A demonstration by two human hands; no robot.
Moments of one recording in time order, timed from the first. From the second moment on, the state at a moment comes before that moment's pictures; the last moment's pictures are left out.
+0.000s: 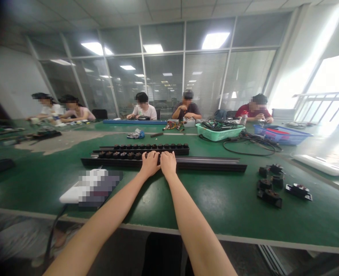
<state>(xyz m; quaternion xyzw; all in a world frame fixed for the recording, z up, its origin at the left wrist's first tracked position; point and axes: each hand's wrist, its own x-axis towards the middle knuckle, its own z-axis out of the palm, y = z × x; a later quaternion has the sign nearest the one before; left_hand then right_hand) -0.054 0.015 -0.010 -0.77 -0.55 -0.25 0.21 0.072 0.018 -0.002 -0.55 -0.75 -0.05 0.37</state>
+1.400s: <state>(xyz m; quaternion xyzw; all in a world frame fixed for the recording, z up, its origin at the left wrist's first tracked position) -0.044 0.014 -0.007 -0.78 -0.56 -0.23 0.18 0.089 0.015 -0.001 -0.54 -0.76 0.00 0.37</state>
